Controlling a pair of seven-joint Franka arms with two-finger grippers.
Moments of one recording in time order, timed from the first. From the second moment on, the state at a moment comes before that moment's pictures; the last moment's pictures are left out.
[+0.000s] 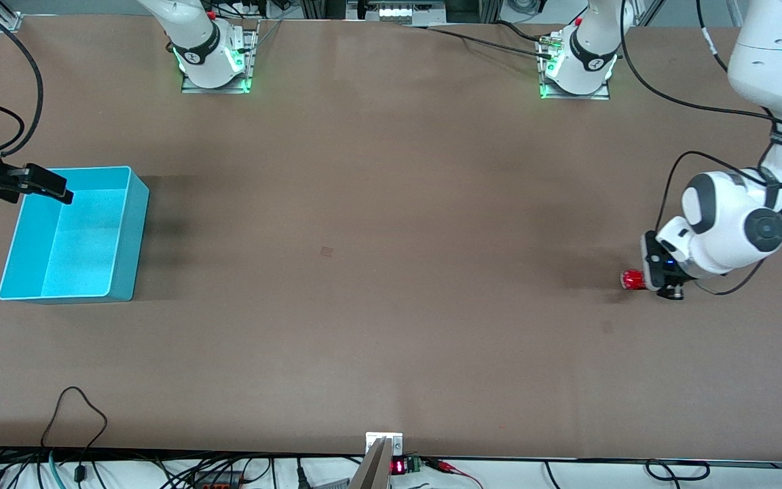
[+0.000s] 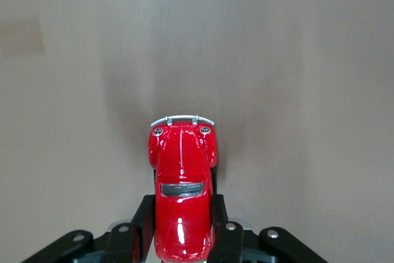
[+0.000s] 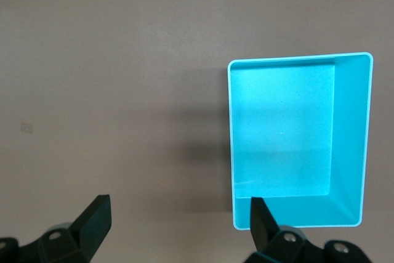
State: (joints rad) left arm 0.26 0.55 -0.07 -1.93 0.09 2.47 1.69; right arm -0.04 0.10 -0.05 -1.64 0.03 1.70 -0.07
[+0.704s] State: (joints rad) left arm 0.36 0.58 -0.07 -1.90 0.09 2.48 1.80; right arm -0.04 0.10 -0.05 -1.64 0.03 1.70 -0.07
